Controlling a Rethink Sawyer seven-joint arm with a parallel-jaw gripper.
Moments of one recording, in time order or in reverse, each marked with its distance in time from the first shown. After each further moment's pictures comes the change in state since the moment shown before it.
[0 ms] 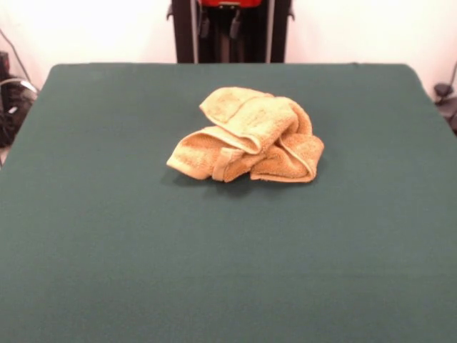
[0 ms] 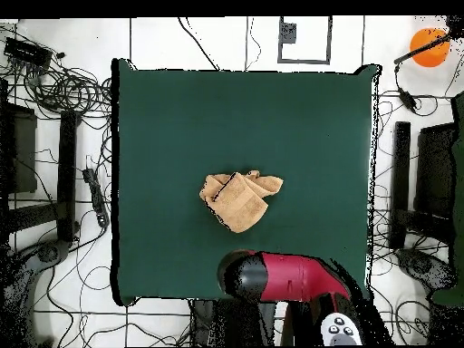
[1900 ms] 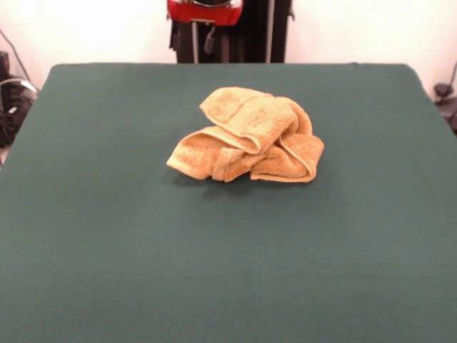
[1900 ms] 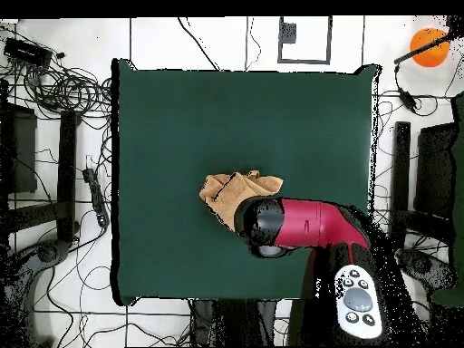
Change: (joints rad) arm 0.009 0.090 0.002 -0.313 0.000 0.302 0.000
